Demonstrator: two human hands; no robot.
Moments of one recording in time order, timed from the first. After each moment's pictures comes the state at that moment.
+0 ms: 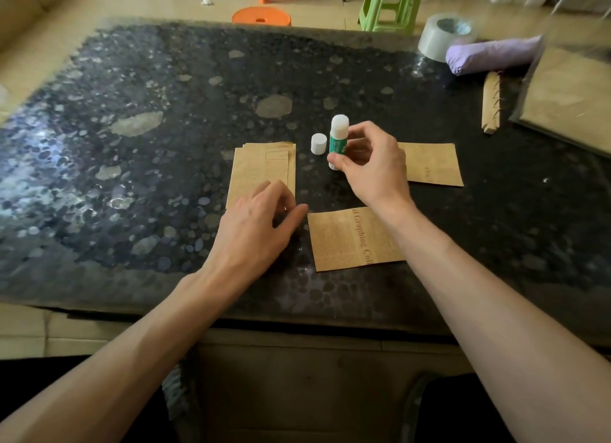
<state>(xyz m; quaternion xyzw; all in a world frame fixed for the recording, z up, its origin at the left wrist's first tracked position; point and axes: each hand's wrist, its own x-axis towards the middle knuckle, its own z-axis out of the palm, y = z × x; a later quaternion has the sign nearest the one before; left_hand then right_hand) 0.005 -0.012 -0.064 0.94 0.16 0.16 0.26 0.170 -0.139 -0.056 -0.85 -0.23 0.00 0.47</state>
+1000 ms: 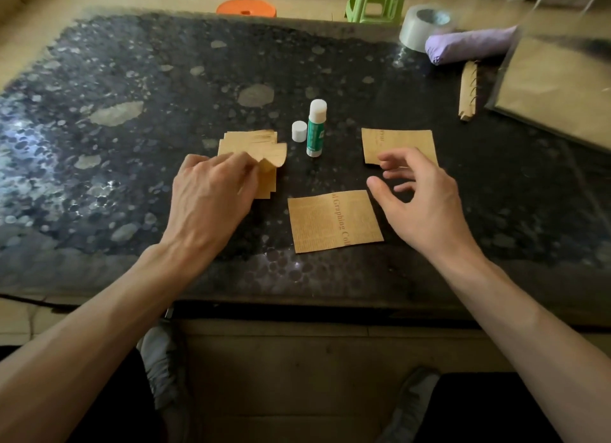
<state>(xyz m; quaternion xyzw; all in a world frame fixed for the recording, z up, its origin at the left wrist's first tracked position) 0.000 0.006 -0.046 0.95 0.12 0.25 0.12 0.128 -0.245 -0.041 -0.87 -0.26 -0.02 0.41</state>
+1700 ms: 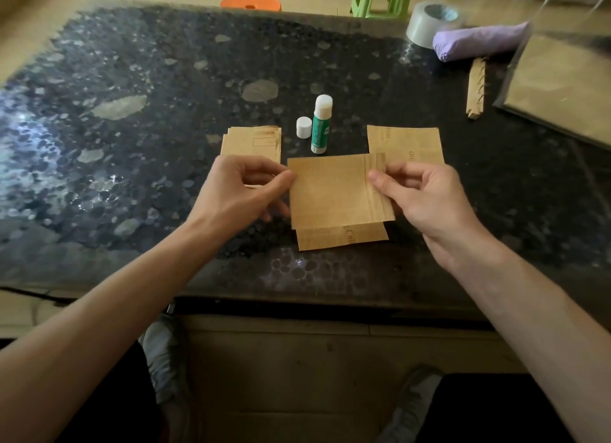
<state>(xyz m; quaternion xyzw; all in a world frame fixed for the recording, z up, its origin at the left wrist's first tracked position) 0.004 -0.023 -0.027 0.80 0.20 0.12 0.56 0.125 -0.237 -0.025 -0.79 -0.06 0.19 0.58</state>
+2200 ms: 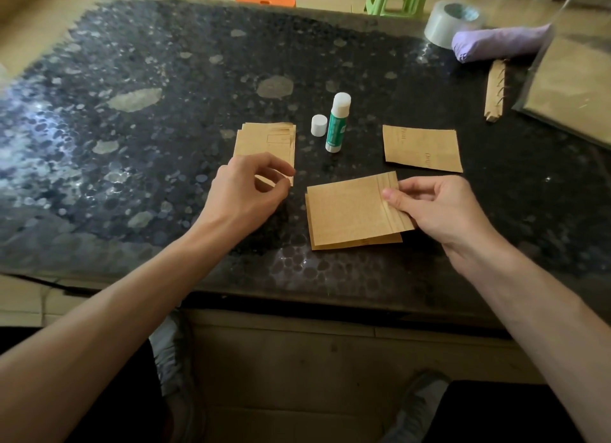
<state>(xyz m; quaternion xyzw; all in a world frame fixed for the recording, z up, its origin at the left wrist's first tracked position) 0.005 -0.004 -0.049 0.87 0.23 0.14 0.41 0.128 -0.239 -0.031 -0.84 -0.04 0.22 0.50</state>
